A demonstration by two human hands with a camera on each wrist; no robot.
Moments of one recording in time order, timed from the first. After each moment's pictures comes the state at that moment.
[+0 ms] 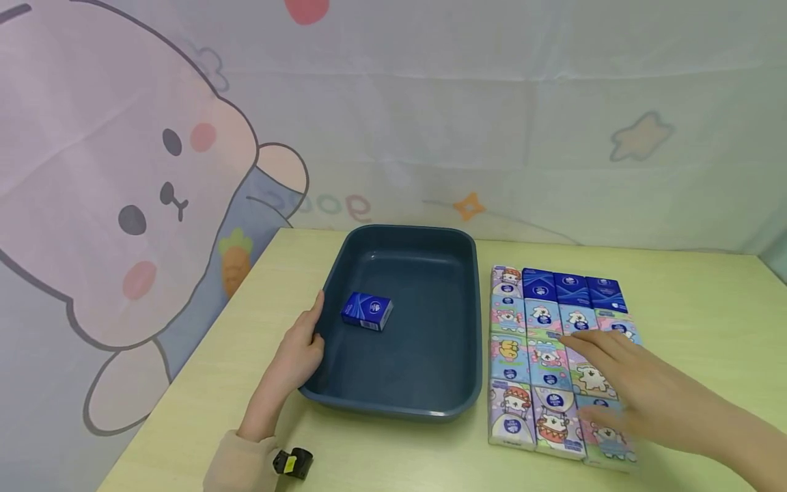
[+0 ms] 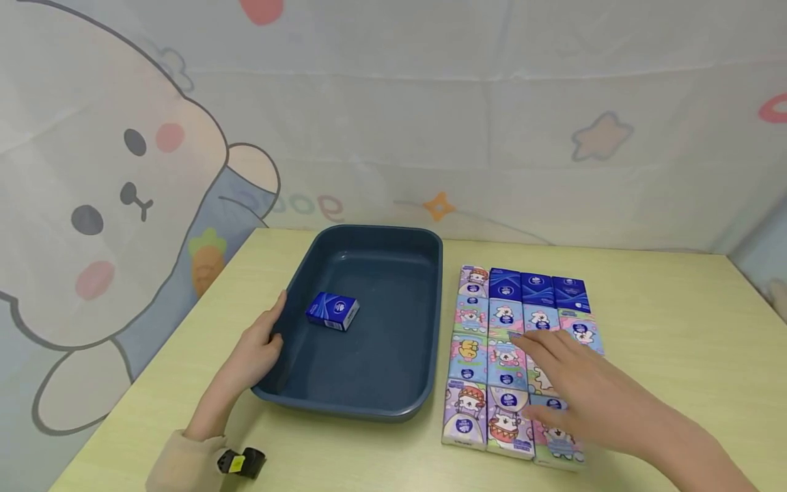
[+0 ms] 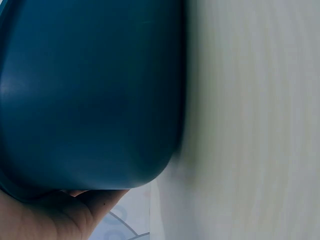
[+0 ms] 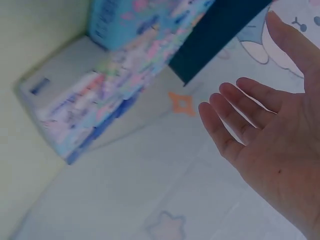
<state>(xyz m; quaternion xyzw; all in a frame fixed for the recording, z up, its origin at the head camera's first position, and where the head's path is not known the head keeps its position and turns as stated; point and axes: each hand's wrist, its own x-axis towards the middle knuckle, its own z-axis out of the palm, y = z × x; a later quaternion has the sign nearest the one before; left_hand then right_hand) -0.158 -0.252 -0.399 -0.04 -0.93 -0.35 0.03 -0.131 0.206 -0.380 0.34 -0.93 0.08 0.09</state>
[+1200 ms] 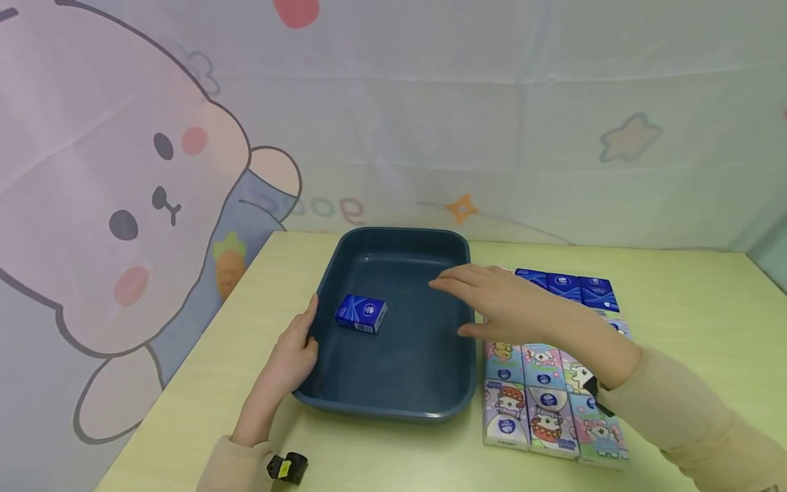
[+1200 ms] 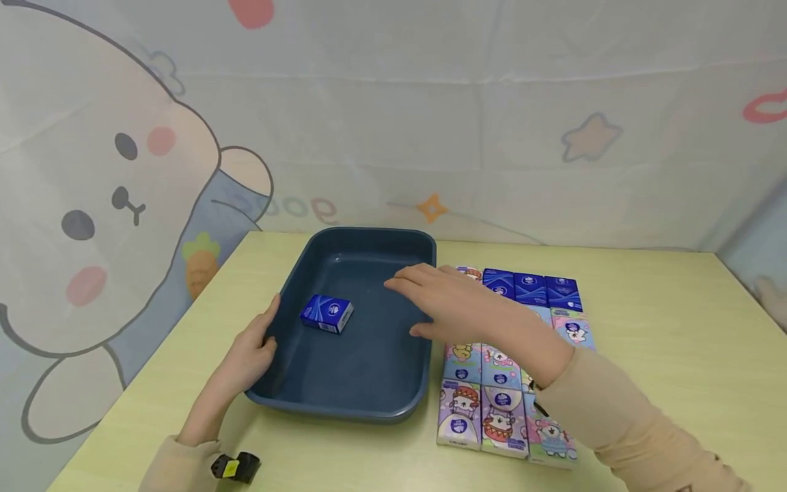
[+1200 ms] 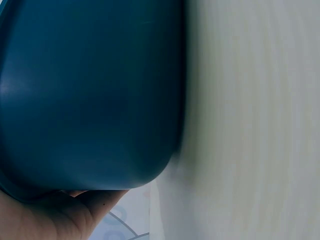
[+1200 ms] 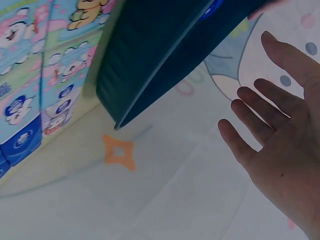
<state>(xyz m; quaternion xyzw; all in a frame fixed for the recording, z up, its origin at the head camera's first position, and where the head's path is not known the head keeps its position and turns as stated) -0.156 -0.251 -0.397 -0.04 -0.93 -0.35 0.03 -0.201 0.084 -0.317 0.47 -0.88 0.07 0.07</state>
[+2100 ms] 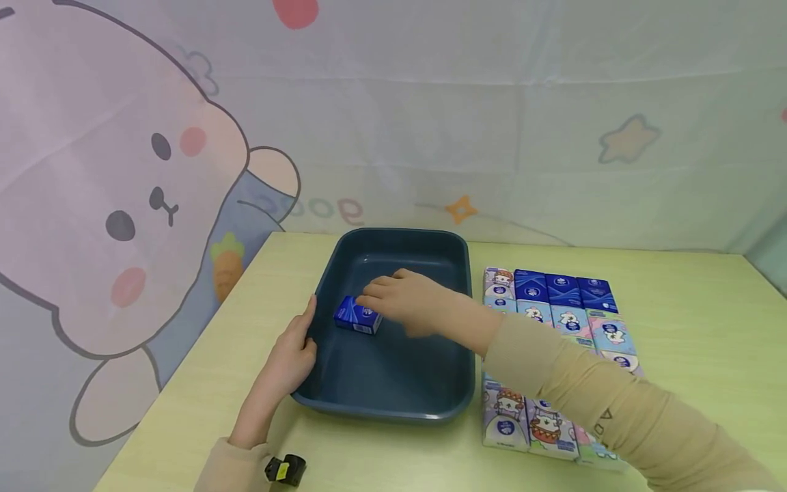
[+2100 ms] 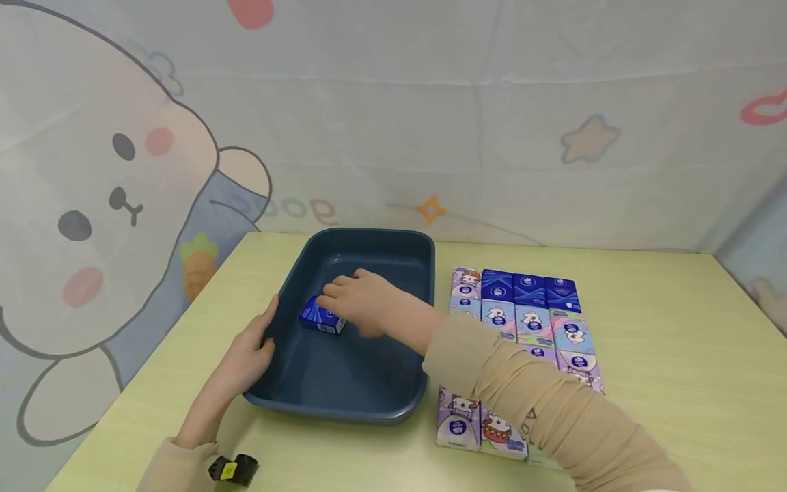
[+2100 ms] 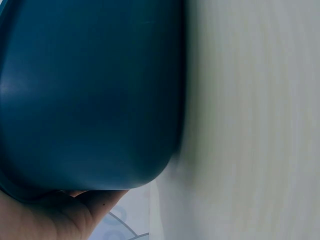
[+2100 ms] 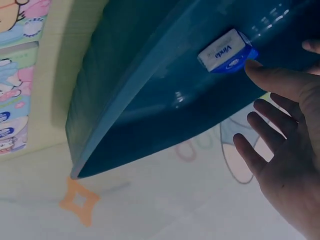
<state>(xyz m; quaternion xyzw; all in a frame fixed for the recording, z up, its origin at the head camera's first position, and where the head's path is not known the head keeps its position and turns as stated) -0.154 -0.247 -0.395 -0.04 -0.93 -0.35 0.04 -0.228 -0.024 -0.334 0.52 -0.84 -0.15 0.06</state>
